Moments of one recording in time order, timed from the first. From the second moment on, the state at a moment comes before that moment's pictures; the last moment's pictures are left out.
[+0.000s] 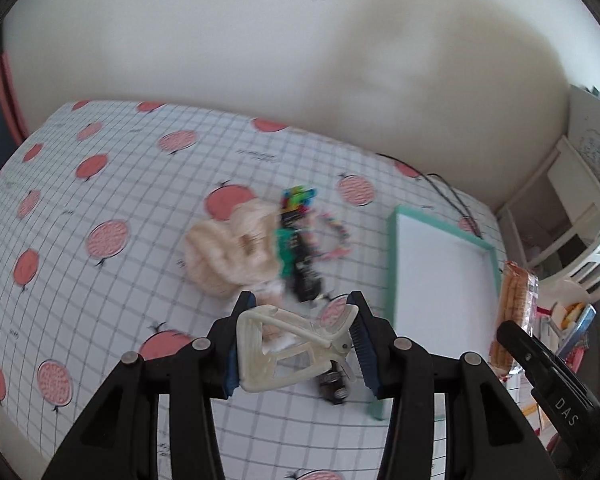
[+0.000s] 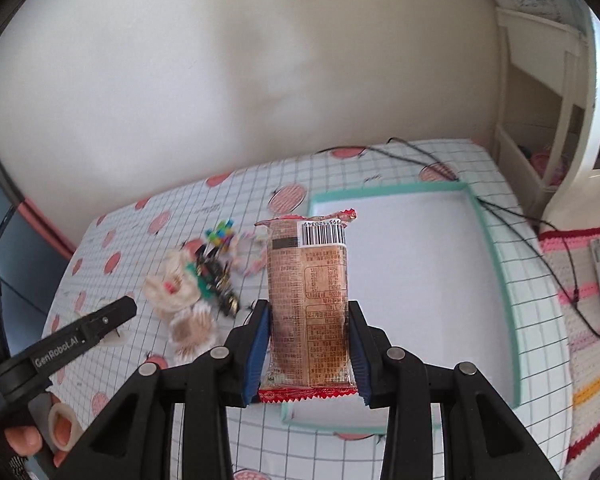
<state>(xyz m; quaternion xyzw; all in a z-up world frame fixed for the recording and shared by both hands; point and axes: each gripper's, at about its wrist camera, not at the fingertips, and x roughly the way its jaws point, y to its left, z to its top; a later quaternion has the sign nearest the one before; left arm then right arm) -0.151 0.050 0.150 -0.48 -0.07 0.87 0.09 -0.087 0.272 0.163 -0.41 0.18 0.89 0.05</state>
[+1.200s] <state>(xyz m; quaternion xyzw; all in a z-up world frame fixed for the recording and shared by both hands) -0.239 0.226 0.045 -0.51 -0.01 0.84 0.18 -0.181 0.399 0.040 -0.49 0.21 0.84 0.13</state>
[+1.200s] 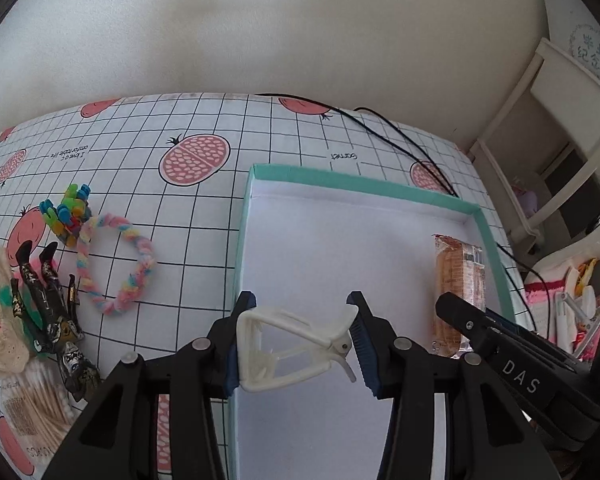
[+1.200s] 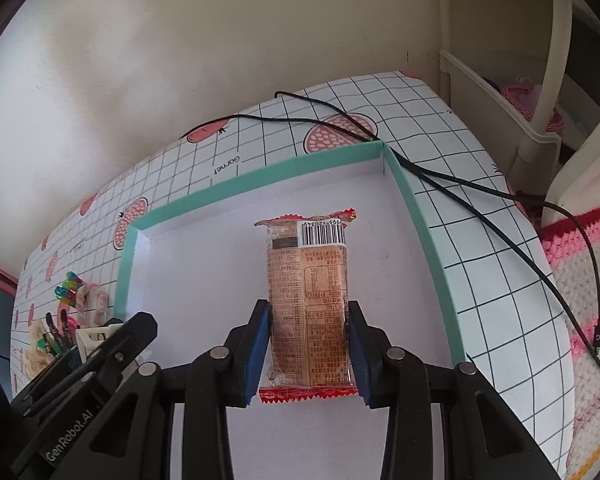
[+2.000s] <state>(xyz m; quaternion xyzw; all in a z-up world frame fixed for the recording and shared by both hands) -0.237 0.241 0.044 -0.51 0.00 0.84 0.19 -0.183 0.401 0.046 -0.49 0.20 0.84 0.14</state>
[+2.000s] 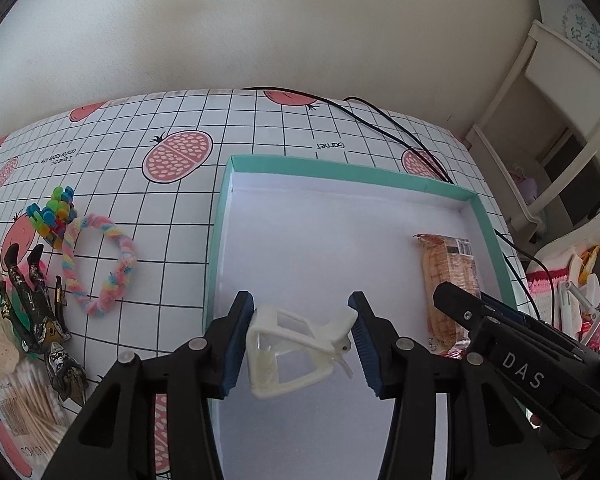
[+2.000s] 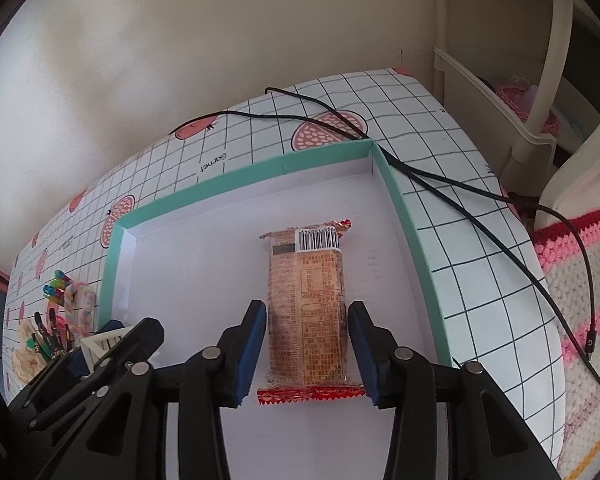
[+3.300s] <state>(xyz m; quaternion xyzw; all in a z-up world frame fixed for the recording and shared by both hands) -0.251 0.195 0.073 -0.47 -0.02 0.87 0.10 -0.182 0.389 0.072 -0.48 0.16 0.85 0.13</state>
